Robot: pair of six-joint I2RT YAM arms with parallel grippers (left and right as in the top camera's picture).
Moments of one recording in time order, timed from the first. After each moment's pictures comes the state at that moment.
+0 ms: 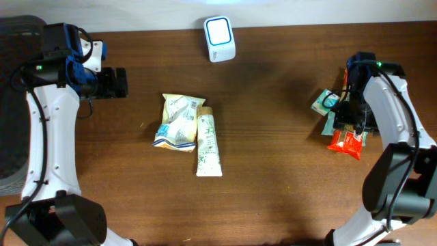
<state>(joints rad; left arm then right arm) 0.14 1.74 1.76 -1.12 0.08 0.08 -0.16 1.87 1.52 -1.29 0.32 0.21</state>
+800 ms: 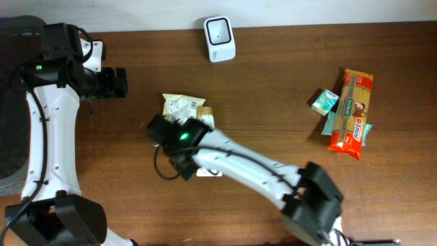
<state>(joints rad) 0.14 1.74 1.76 -1.12 0.08 0.08 0.99 2.05 1.76 -1.16 0.19 0.30</state>
